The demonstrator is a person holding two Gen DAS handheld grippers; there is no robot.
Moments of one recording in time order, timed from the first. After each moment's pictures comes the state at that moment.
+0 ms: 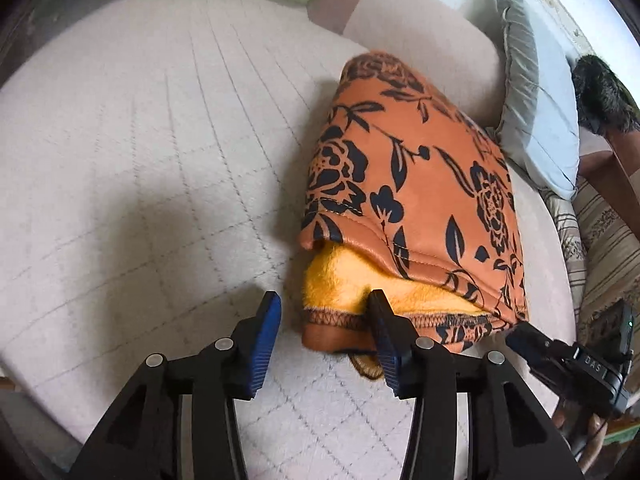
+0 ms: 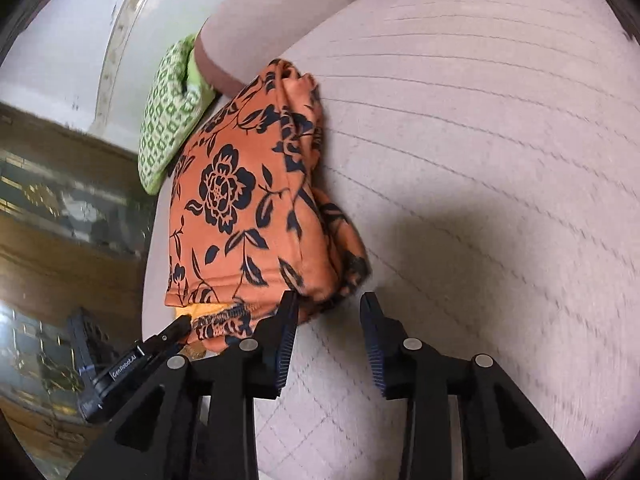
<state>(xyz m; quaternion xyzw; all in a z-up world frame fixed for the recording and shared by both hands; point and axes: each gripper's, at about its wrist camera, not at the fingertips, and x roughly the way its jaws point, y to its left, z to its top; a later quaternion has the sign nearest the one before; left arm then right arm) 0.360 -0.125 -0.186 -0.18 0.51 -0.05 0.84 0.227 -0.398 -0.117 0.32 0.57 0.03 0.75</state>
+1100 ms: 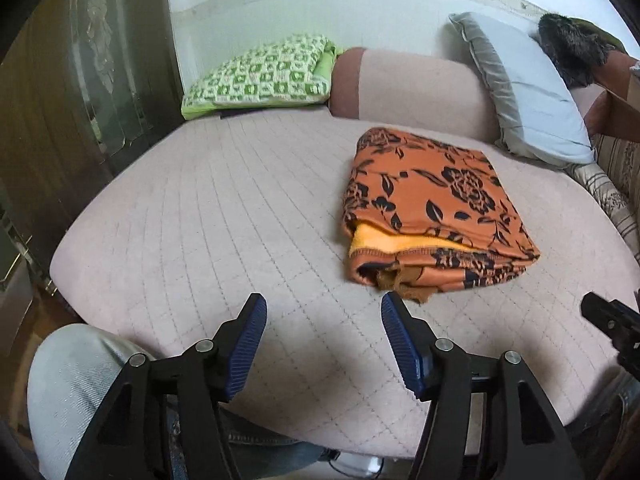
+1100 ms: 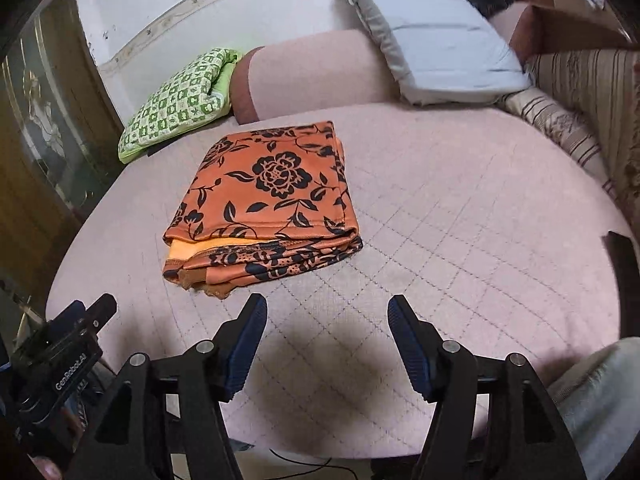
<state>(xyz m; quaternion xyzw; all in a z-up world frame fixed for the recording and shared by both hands) 0.189 -0.164 -0.112 0.00 0.39 0.04 0.92 0.128 -0.296 -0.012 0.06 0.48 -0.06 0.87</state>
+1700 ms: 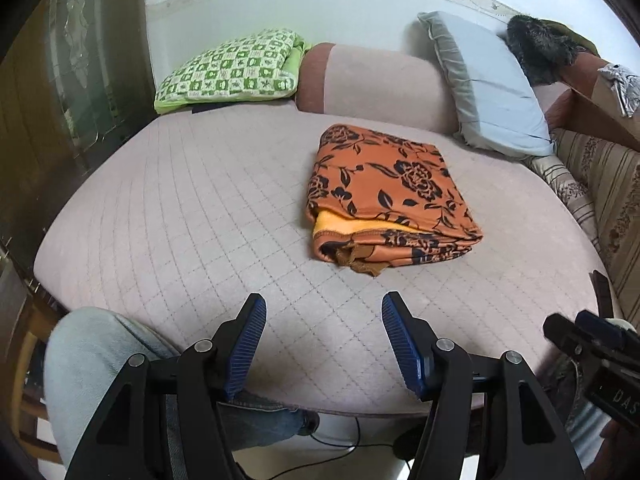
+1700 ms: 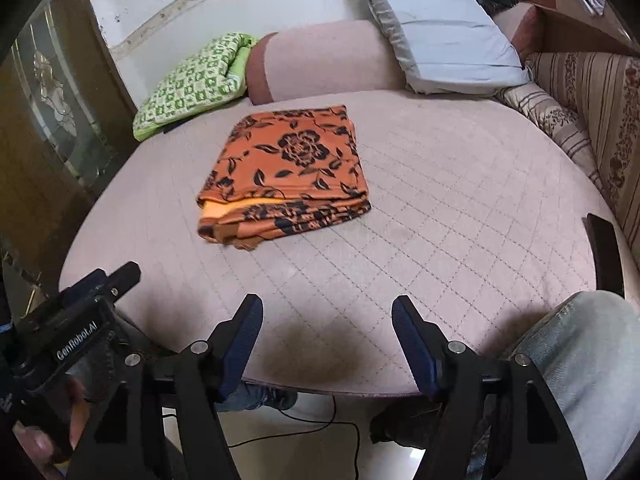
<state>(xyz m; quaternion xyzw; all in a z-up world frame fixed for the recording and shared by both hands) 0.141 -0.165 -0.060 -0.01 0.40 -0.01 0.92 0.085 -0.283 0.023 0.04 0.51 -0.04 0.86</state>
